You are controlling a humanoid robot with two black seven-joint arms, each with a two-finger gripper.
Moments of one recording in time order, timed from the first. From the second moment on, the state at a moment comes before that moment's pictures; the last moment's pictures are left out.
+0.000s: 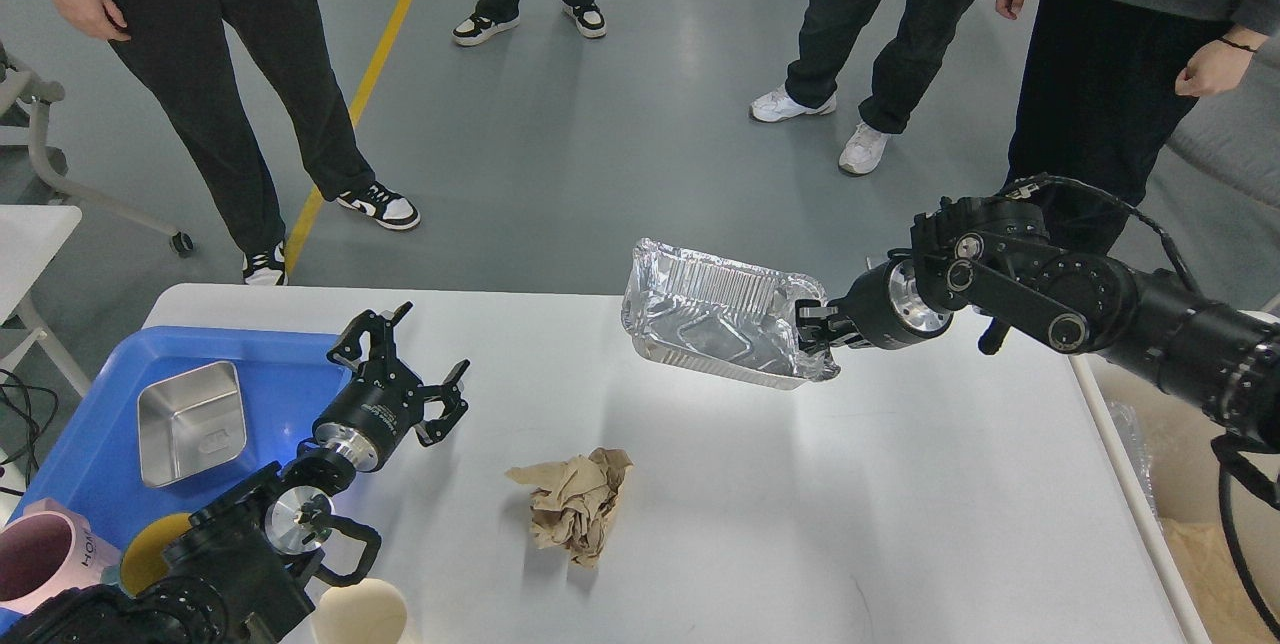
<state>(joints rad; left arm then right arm) -0.61 -0.05 -0.91 -0.16 0.16 -0.64 -0.27 1.12 -0.31 0.09 0.83 -0.96 0.65 -0.13</state>
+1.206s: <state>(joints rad) -0.63 0.22 -0.60 -0.57 0.13 -0.46 -0.24 1.09 -0.35 0.09 0.82 -1.04 0.59 -0.07</state>
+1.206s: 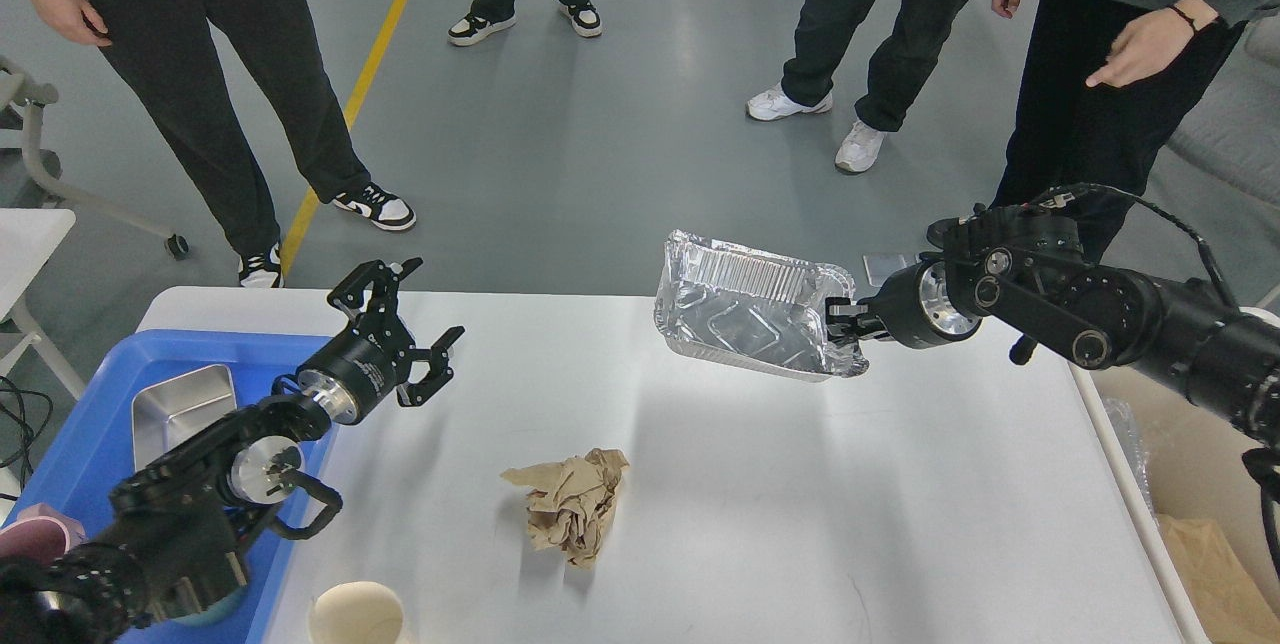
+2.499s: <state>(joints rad) -0.66 1.54 -0.31 -1.75 0.36 -0.64 0.12 1.07 -0.35 0.09 0.82 -1.04 0.59 -0.07</state>
